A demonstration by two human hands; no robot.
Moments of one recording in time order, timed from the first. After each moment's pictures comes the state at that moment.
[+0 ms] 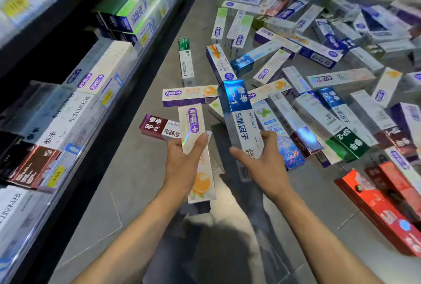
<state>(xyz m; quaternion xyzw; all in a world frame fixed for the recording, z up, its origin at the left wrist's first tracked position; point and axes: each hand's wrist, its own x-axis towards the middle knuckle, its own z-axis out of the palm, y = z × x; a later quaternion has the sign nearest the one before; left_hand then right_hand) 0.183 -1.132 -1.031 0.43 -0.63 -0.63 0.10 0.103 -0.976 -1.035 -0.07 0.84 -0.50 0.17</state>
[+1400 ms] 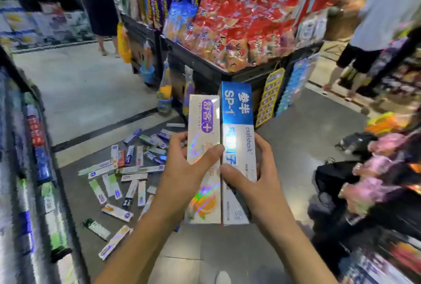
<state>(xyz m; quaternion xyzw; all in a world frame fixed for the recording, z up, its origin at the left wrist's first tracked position) 0.275 -0.978 -0.075 -0.09 -0.63 -0.76 -0.12 0.347 -0.856 -0.084 0.09 0.67 -0.71 -0.21</state>
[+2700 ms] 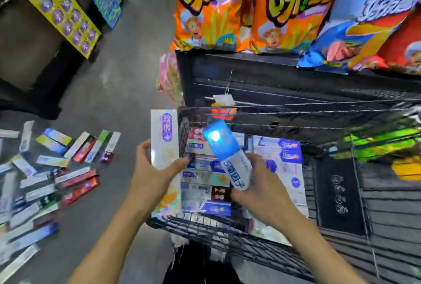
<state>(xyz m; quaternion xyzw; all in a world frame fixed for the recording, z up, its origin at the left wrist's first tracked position) 0.611 -0.506 -0.325 -0.23 -0.76 -0.47 -0.37 0.833 -0.428 -0.332 0.54 0.73 -0.41 -0.01</state>
